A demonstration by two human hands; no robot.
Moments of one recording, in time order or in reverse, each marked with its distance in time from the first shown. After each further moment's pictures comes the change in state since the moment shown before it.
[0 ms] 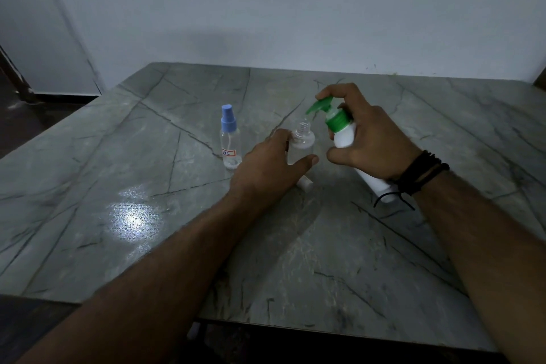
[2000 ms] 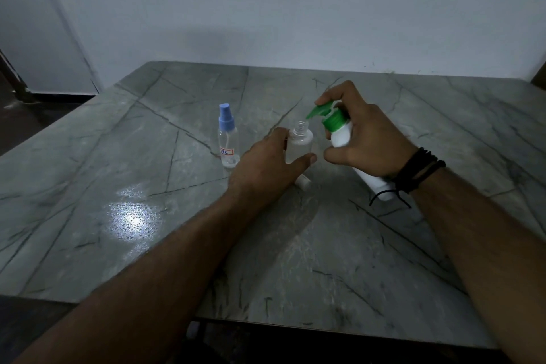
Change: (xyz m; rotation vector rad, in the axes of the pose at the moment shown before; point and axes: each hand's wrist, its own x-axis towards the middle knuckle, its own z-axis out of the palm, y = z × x) left_hand 0.001 0.001 0.001 -0.006 -0.018 -0.024; right_hand 0.001 0.000 0.001 -0.003 -0.012 0.030
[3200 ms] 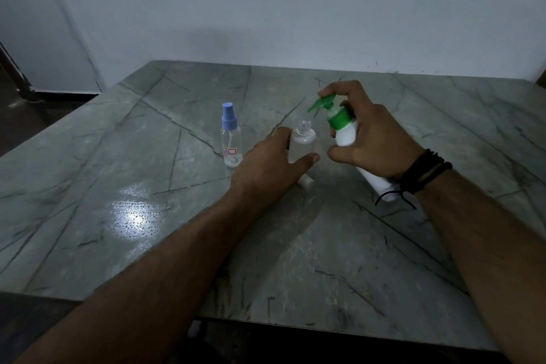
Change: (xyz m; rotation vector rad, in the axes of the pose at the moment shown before) left_hand -0.001 -0.001 -0.001 -0.017 -0.004 0.007; right_hand -0.002 -0.001 -0.002 0.007 0.011 -0.010
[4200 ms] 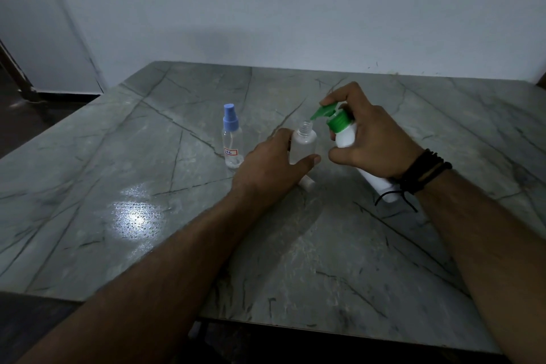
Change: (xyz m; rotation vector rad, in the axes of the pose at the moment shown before) left_hand -0.001 0.001 -0.001 0.002 -0.002 -0.003; right_hand 0.002 0.001 0.001 -0.006 -0.019 0.010
